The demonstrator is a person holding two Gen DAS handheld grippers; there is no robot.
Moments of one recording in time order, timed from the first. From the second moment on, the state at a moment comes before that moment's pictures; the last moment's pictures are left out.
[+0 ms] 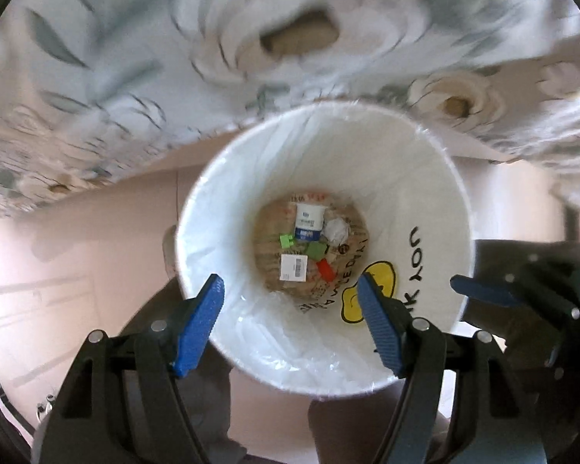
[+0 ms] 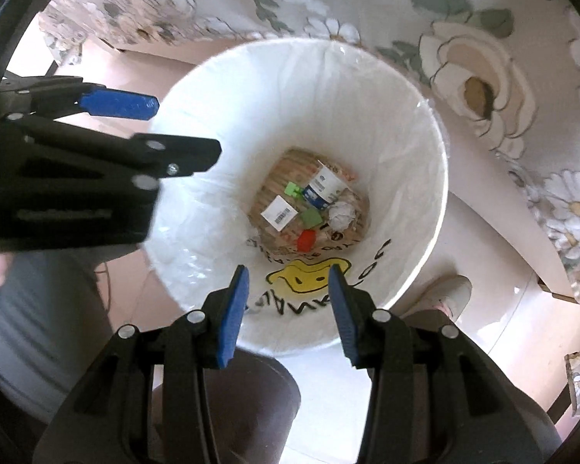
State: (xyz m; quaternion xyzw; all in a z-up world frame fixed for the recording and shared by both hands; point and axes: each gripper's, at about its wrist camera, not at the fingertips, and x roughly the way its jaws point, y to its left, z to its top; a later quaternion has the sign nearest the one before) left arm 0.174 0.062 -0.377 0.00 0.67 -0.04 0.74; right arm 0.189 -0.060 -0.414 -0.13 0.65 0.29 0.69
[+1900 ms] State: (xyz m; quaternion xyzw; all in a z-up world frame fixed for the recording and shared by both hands) left arm 0.492 0.117 -0.042 0.28 0.39 -0.09 0.87; right arm 0.456 -0.049 -0.047 -0.12 0.37 0.25 0.89
